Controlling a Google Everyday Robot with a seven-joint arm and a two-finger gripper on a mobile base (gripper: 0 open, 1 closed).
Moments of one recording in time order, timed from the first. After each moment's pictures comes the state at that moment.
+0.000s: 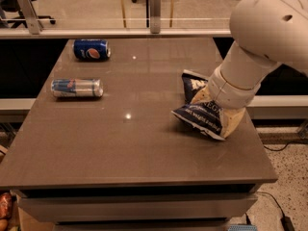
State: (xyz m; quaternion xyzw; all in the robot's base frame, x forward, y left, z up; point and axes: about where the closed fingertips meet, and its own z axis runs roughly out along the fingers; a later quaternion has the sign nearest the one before) arm 0.478 -0.153 0.826 -0.89 0.45 -0.02 0.09
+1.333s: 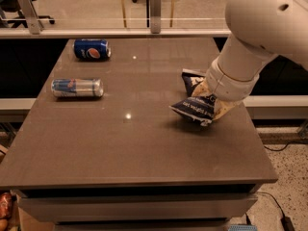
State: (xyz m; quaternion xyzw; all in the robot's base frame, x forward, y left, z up) arm 0.487 -0.151 0.843 -0.90 0.44 -0.04 0.09
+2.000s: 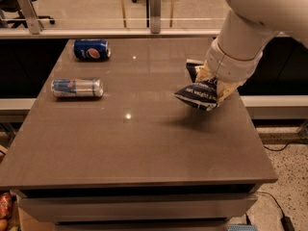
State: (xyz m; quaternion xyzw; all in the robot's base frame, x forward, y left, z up) arm 0.508 -0.154 0.882 -0.90 0.42 -0.08 0.07
